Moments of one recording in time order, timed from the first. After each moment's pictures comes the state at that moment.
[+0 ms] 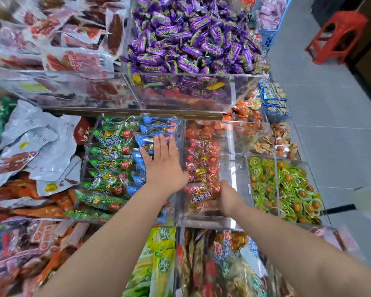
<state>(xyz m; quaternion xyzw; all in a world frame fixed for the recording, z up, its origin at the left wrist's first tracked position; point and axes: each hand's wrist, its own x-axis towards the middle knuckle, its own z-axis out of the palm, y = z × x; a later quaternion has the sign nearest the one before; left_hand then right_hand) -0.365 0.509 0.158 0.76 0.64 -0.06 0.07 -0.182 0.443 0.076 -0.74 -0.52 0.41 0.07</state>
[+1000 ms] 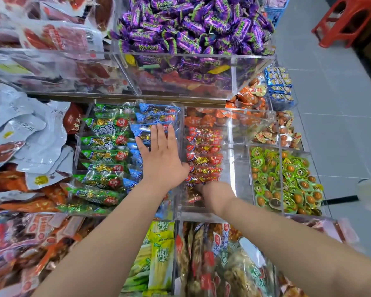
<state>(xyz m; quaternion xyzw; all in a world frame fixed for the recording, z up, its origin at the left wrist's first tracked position) -0.365 0.506 0.154 0.76 0.65 -0.04 0.05 -0.222 0.446 0.100 -0.58 -0.76 0.17 -0.24</state>
